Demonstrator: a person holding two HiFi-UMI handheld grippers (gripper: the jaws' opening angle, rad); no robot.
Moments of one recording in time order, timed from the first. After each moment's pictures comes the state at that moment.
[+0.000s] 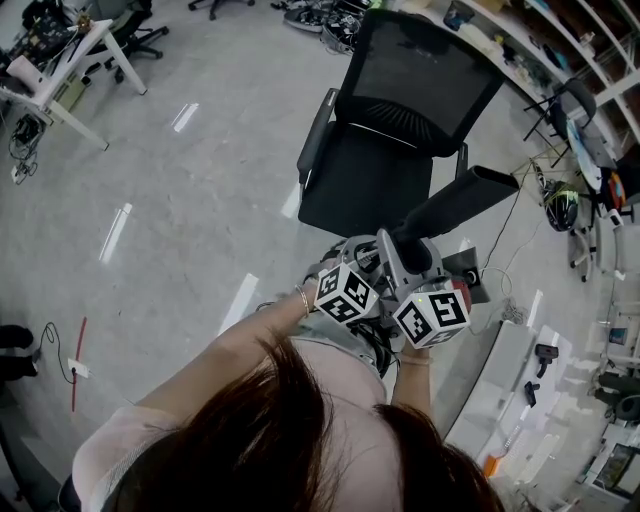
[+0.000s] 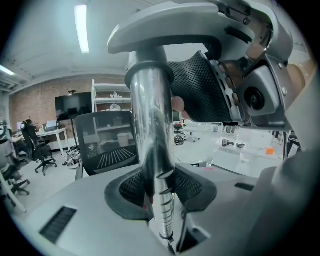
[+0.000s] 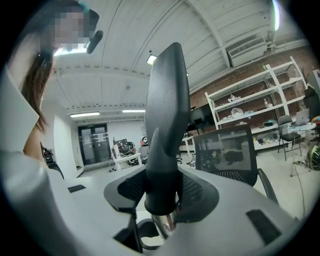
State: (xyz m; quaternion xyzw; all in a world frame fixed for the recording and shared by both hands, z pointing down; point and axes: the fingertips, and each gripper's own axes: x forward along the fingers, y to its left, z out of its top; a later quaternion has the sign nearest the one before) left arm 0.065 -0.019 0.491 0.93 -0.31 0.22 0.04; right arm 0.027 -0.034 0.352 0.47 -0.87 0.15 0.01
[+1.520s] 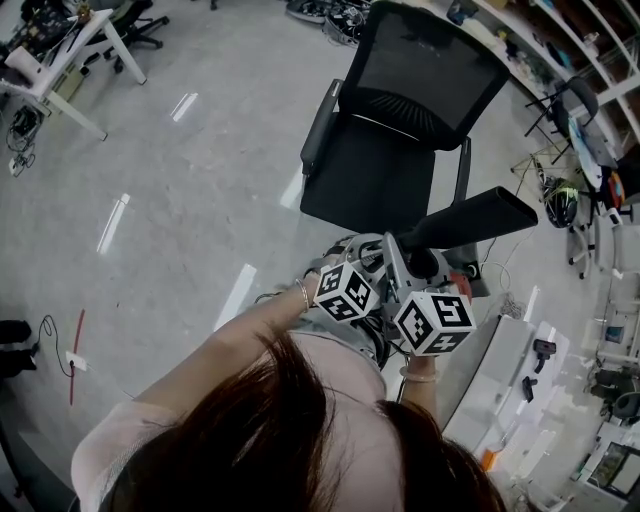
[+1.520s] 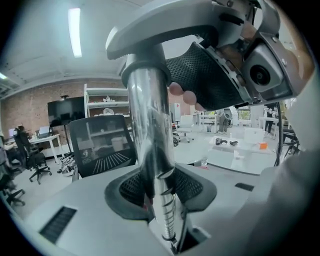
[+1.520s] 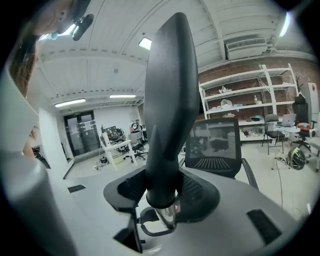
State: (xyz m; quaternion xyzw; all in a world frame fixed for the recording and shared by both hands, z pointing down) left arm 0.062 -0.002 0.490 0.94 -0.27 0.21 0.01; right arm 0.023 -0.014 0.360 0.51 -0.83 0.20 0.10
